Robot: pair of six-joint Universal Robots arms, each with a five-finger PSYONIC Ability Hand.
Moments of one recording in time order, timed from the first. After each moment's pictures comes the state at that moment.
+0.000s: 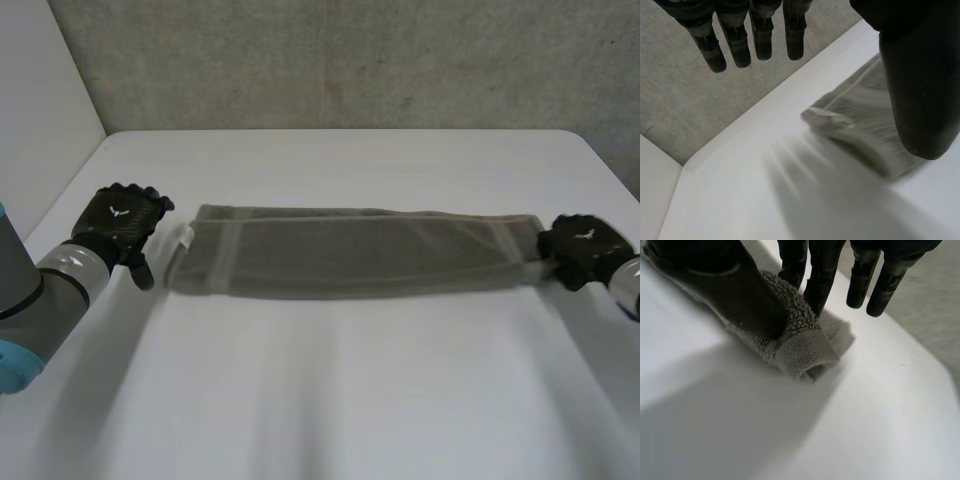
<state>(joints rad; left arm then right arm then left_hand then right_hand) 4.59 -1.95 -1.69 3.41 -1.34 3.58 1.42 -0.95 1.49 -0.12 1.07 2.48 0.29 0.25 0.23 0.24 0.06 1.30 1.27 0.23 0.25 1.16</state>
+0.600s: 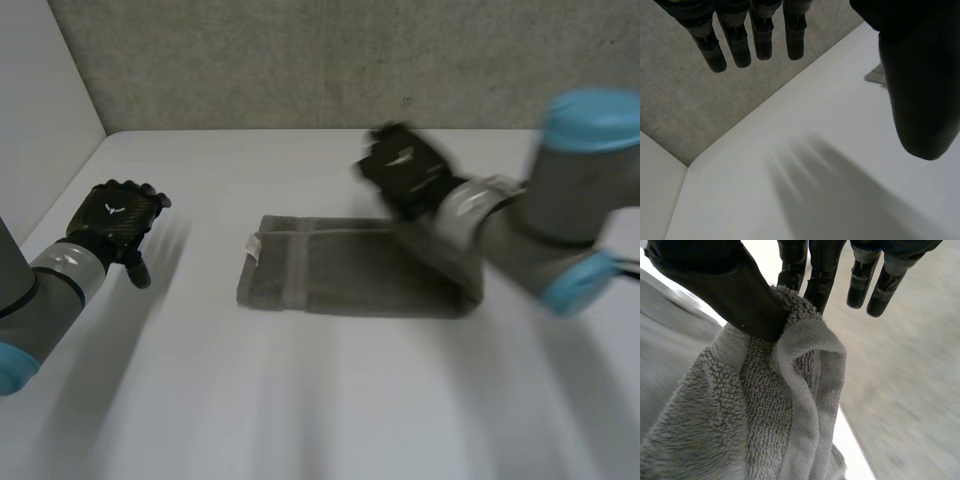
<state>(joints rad) 4.59 -1.92 -1.71 3.41 -1.34 3.58 2.04 -0.95 1.09 0.00 1.16 2.48 0.29 0.25 0.23 0.24 0.06 1.32 1.29 0.23 0.25 1.16</state>
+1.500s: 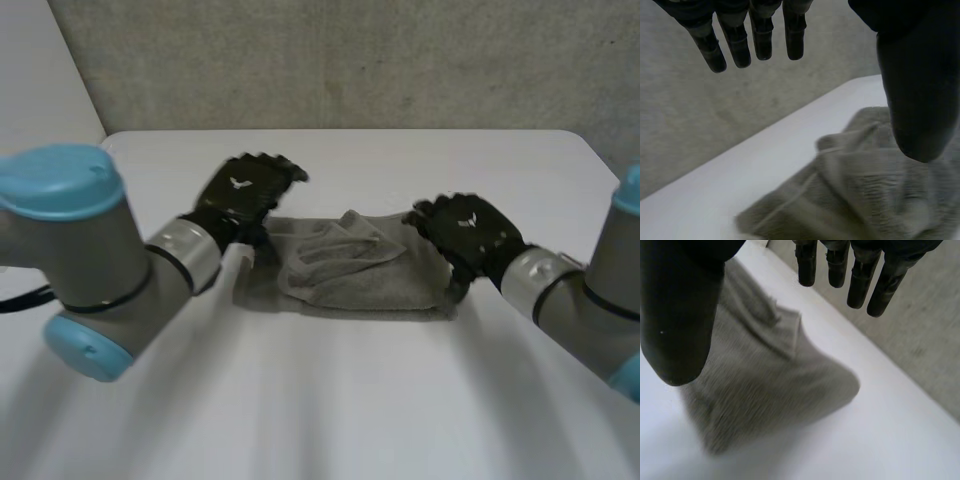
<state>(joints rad) 4.21 -2.02 -1.42 3.31 -1.34 3.28 1.86 -1.18 1.60 -0.09 1.19 2.65 0.29 0.25 0.23 0.24 0.06 0.23 0.25 0.23 0.25 0.06</state>
